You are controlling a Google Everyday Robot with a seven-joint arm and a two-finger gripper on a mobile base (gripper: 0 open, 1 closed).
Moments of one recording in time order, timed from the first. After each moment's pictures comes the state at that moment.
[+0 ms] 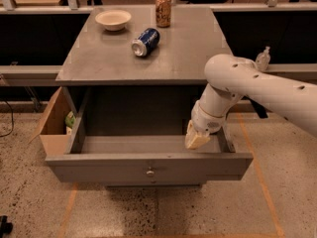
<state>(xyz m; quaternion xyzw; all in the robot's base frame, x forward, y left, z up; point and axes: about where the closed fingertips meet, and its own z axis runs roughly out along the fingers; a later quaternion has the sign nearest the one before) 0.531 -0.107 0.678 -0.74 0.66 0.14 0.07</state>
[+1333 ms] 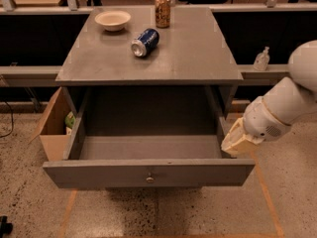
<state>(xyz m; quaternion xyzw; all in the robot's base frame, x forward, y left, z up) 0.452 -0.184 0.770 -0.62 0.75 0.18 0.15</state>
